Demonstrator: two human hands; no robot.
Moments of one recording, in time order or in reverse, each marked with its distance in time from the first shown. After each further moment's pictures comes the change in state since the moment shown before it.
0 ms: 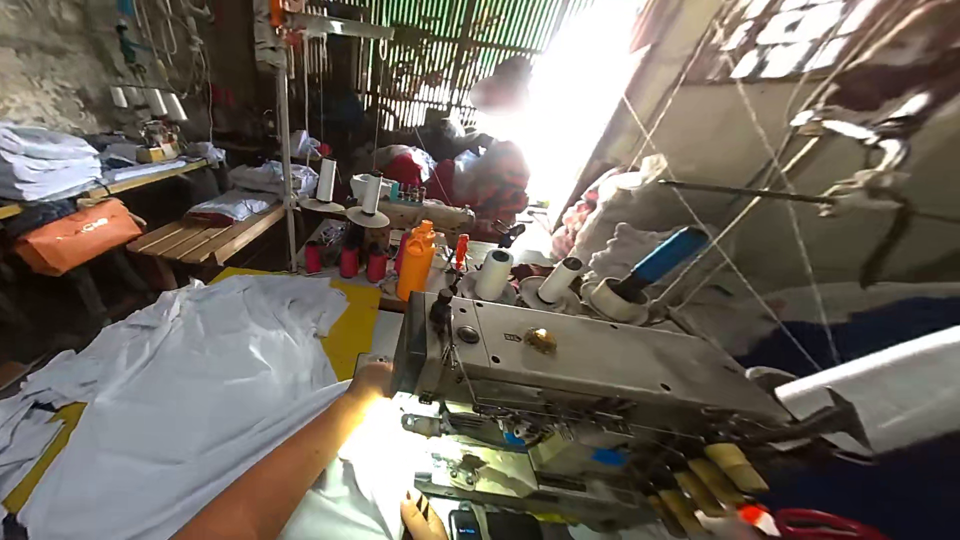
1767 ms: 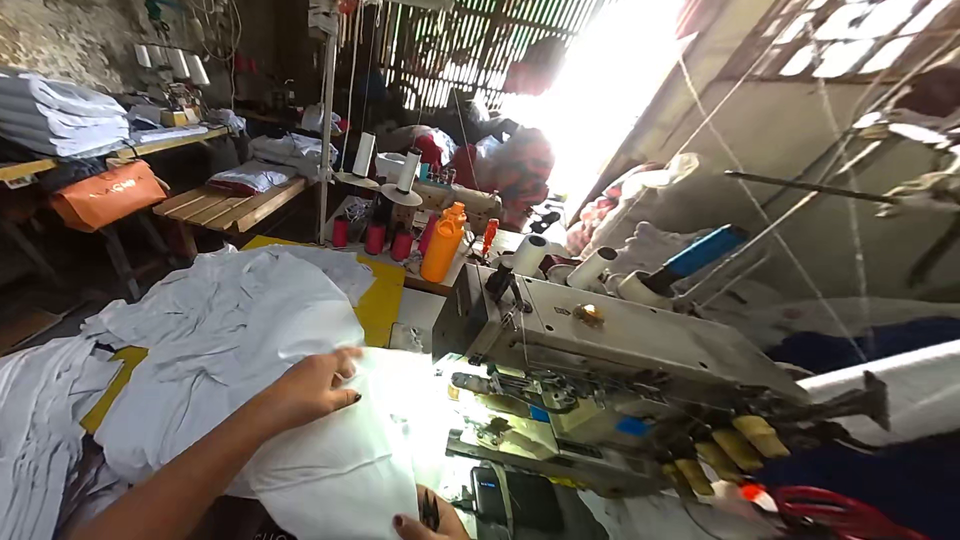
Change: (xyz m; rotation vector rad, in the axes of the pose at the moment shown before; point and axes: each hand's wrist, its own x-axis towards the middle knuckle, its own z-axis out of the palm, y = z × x) left_hand -0.157 -0.090 -0.060 -0.326 0.043 0.149; right_hand -0.049 0.013 0.001 -0.346 -0.337 -0.054
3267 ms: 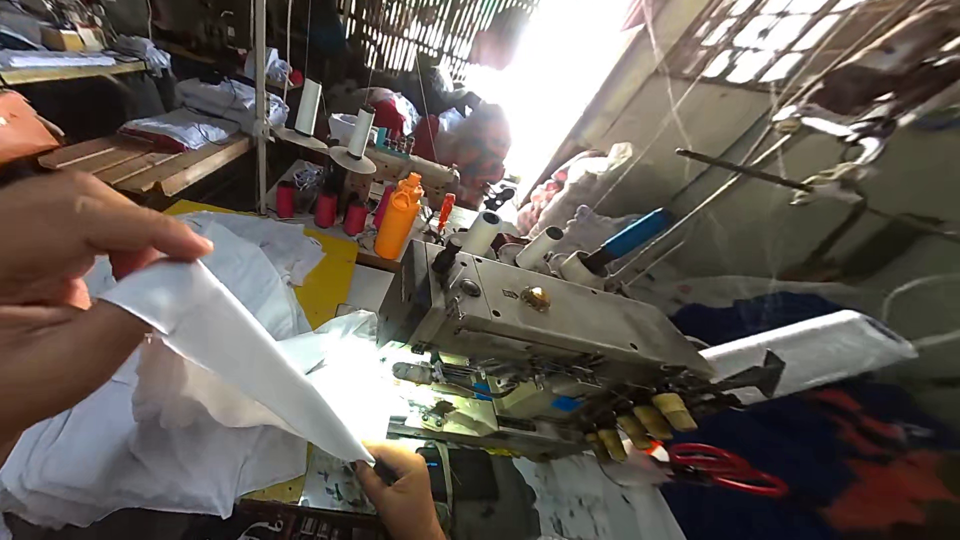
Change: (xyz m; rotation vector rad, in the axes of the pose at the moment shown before) left_hand -0.030 0.045 -0.085 0.167 0.856 0.744; right_hand 0.042 -0.008 -0.032 -0.483 0.247 -0.605
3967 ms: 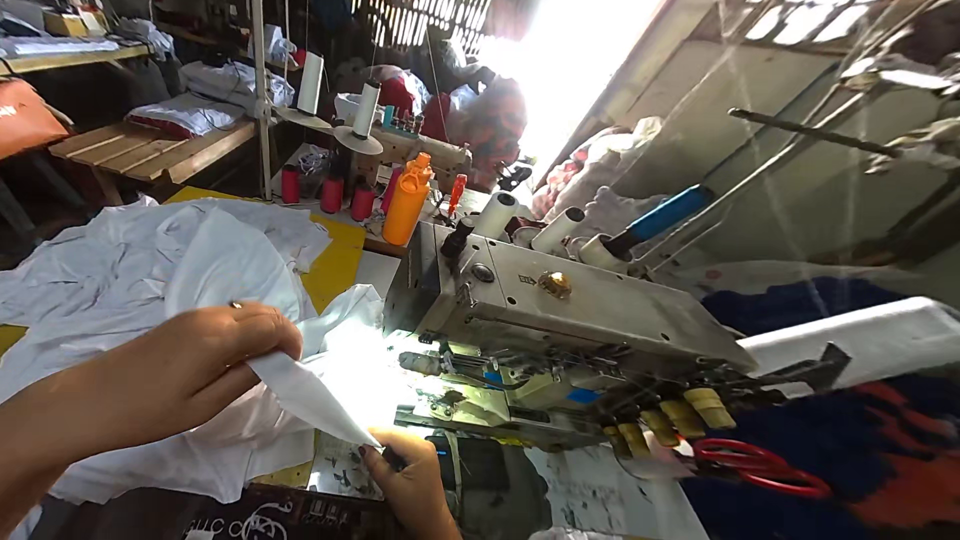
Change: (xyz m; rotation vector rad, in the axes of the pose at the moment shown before) left_hand -0.033 -0.003 0.038 -0.024 -0.695 0.035; right_hand 0.005 0.002 -0.001 -0.003 0.005 -0.044
